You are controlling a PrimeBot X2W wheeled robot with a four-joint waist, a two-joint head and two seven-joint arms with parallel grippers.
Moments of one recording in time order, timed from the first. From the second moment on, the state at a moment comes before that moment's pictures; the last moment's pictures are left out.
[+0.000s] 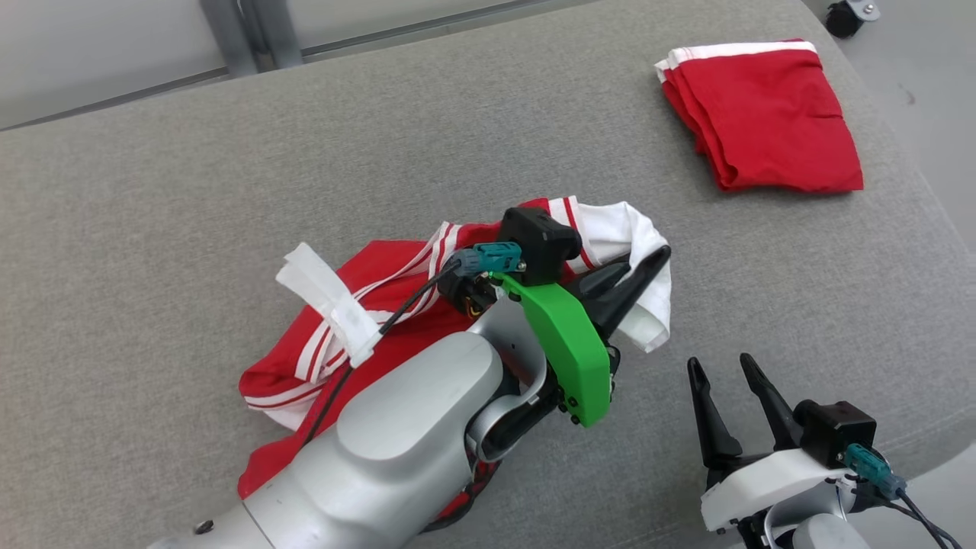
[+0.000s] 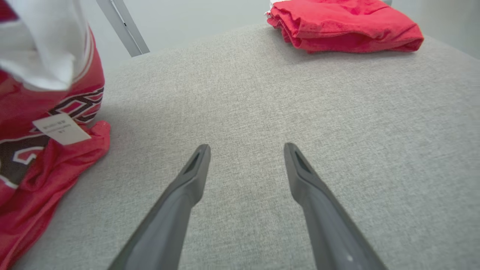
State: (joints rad) left arm -0.80 0.05 -1.04 0.39 -0.94 -0.10 -0.01; right arm -0.05 -0.05 0.10 0.29 0.26 0.13 -0.26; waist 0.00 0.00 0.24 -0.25
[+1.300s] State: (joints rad) left arm -0.47 0.50 -1.04 0.24 -1.01 0.22 -0.14; right arm 0.03 -0.05 0.03 0.29 0.19 0.13 -0.26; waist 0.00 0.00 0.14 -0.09
